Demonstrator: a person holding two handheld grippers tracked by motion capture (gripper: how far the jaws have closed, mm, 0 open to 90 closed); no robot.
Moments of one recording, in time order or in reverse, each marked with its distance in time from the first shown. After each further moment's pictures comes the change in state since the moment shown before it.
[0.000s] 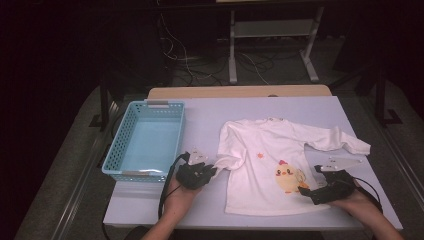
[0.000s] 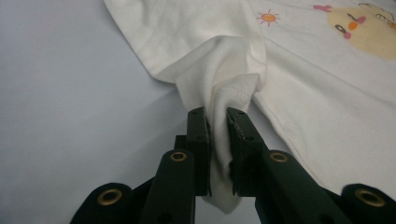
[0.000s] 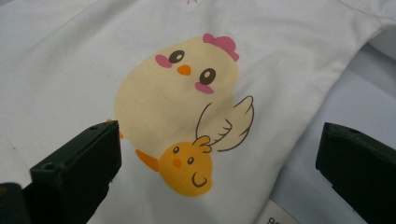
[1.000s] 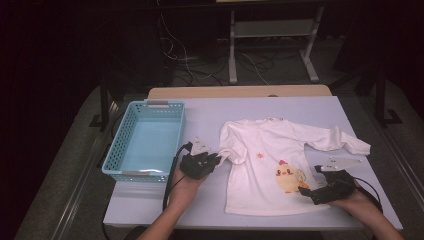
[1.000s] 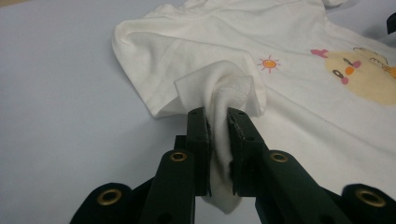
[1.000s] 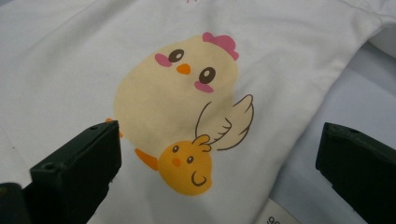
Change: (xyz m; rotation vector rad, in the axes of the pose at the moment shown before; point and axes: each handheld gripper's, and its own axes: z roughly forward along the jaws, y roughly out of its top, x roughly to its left) left arm 0.006 0.025 0.006 -0.082 -0.003 0.006; right arm -0.001 -0.001 0.000 0.001 0.002 0.003
